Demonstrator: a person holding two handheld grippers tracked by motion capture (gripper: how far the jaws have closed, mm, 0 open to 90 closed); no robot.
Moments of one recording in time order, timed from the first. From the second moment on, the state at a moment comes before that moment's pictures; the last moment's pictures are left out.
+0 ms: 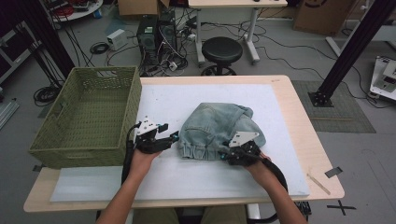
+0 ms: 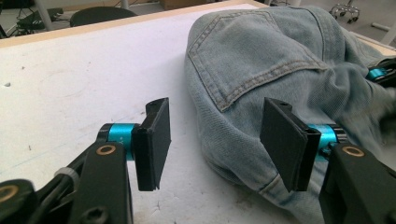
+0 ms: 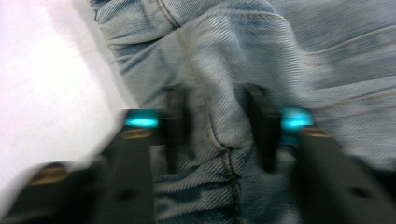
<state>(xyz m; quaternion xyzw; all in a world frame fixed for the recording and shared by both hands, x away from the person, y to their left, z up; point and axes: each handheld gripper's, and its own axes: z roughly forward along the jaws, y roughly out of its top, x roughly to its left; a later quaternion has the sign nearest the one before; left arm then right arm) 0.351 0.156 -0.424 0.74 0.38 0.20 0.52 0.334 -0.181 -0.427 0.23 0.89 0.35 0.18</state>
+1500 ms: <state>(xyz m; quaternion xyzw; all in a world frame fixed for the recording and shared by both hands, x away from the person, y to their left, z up) 0.411 0.068 -0.429 0.79 0.31 0.18 0.51 0.428 -0.252 -0.425 0.49 0.75 0.38 0.21</state>
